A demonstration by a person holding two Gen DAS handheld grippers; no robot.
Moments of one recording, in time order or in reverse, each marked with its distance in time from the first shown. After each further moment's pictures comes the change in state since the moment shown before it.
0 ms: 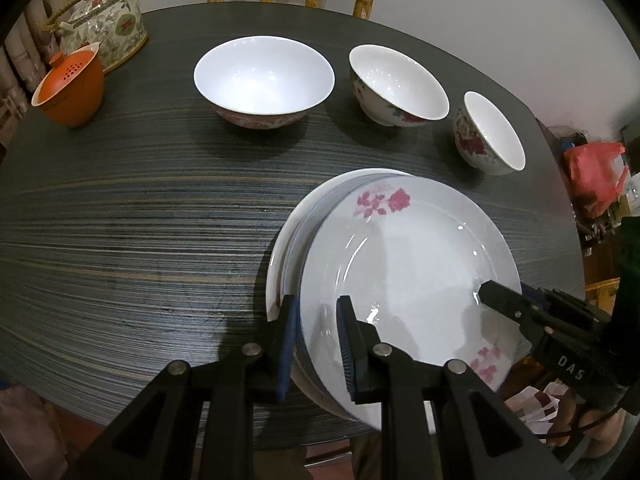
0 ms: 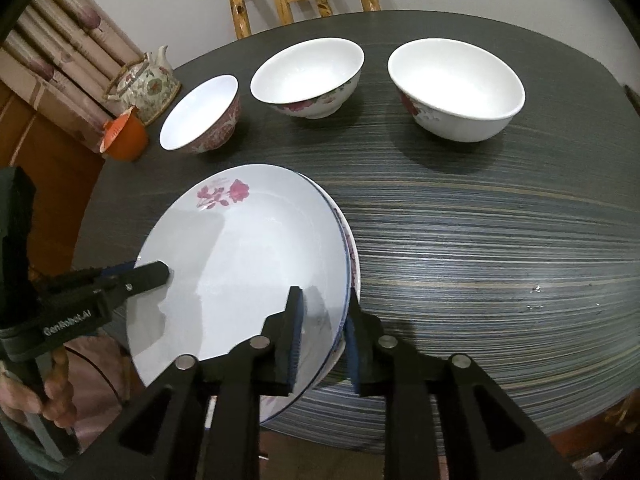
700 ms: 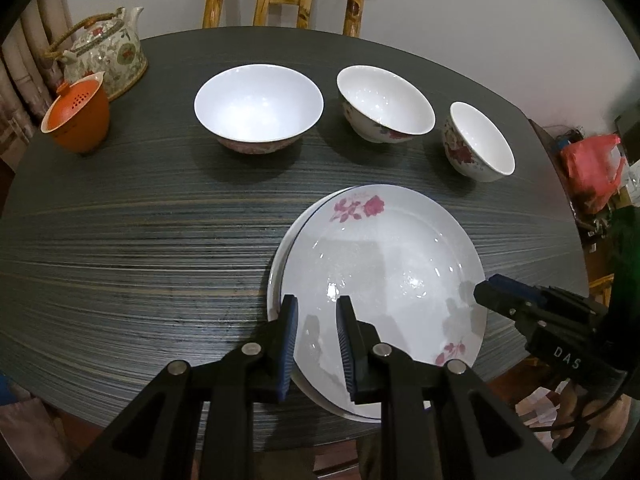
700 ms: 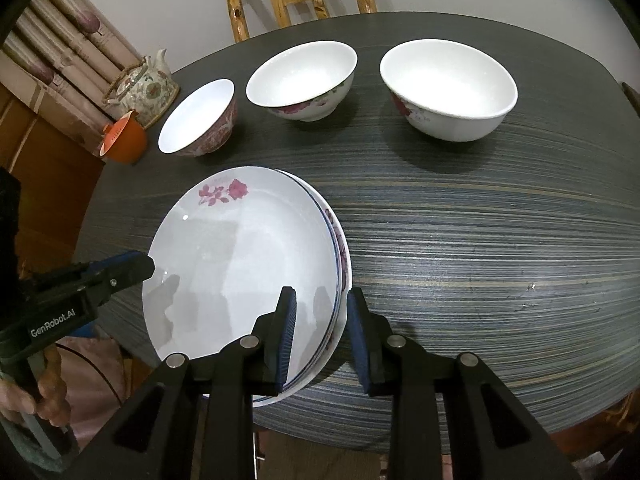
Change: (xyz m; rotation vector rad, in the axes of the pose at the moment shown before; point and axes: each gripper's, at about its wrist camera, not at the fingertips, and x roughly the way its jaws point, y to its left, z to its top) left arm -0.015 -0.007 -0.004 0.041 -0.067 0.019; right arm -0.005 -0.005 -0.002 0.017 -0.014 0.010
